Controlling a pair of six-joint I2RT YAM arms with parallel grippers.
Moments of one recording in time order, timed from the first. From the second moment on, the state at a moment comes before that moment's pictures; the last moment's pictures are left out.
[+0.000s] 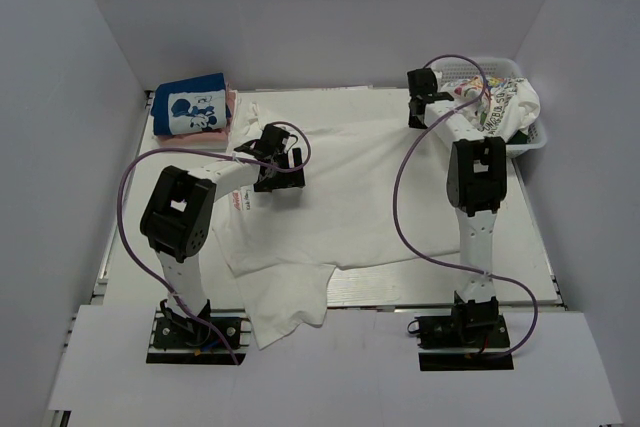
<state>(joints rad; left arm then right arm) -0.44 1.89 1.22 -0.34 -0.07 -0.48 0.18 2.32 1.96 -0.51 0.39 0.21</state>
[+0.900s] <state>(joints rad) -0.42 2.25 1.81 -0.40 -0.09 -0.41 0.23 2.01 1.48 -0.46 0.14 0.32</state>
